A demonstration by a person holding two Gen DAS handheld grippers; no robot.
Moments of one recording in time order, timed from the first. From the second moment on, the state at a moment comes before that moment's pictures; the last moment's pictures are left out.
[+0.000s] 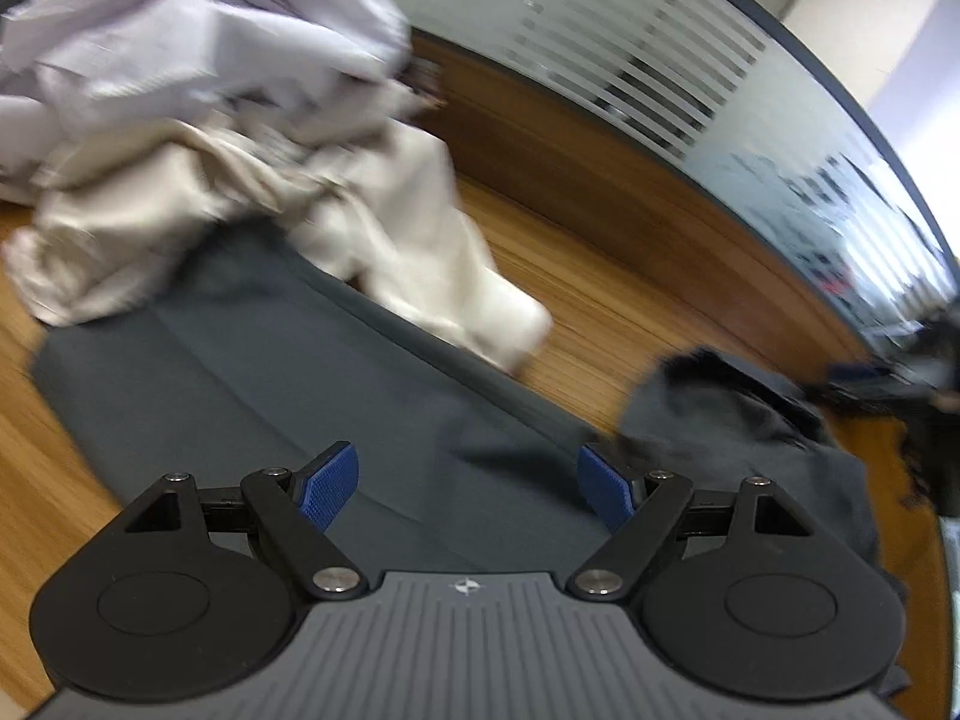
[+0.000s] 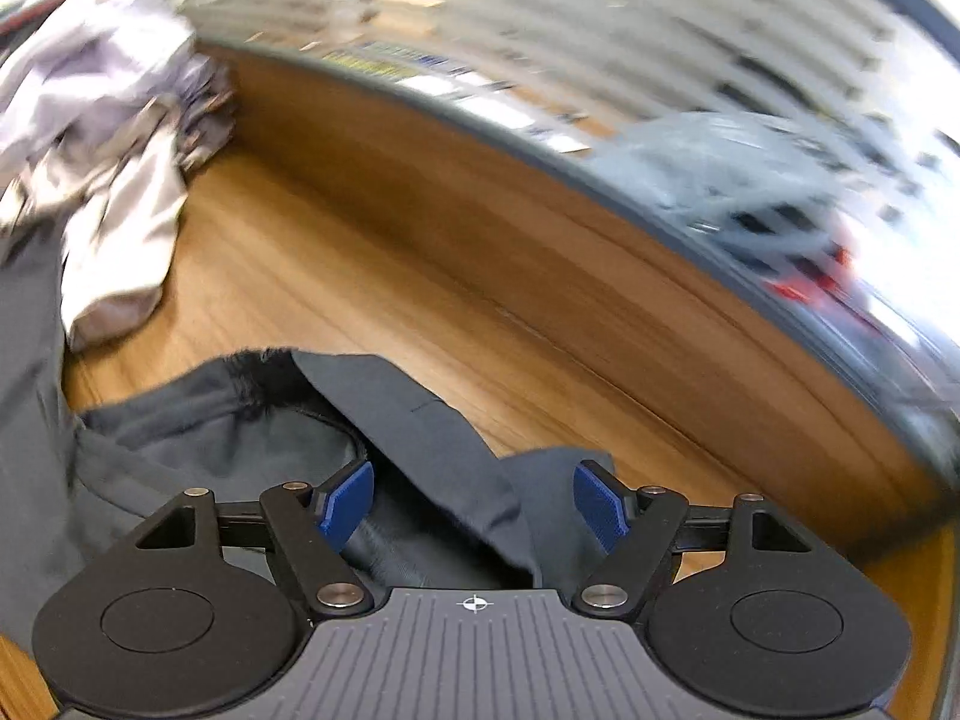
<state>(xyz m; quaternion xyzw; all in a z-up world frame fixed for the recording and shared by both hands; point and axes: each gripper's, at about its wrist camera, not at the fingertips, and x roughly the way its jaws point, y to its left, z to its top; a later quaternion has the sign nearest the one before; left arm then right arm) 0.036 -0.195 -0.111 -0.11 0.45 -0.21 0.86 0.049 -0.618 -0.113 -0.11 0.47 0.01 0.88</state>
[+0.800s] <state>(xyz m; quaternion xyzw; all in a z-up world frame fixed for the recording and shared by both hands) 0.018 -0.413 -0.189 -0.01 0.54 -0.33 0.77 0.068 -0.665 -0.166 -0.12 0.51 0.04 0.85</state>
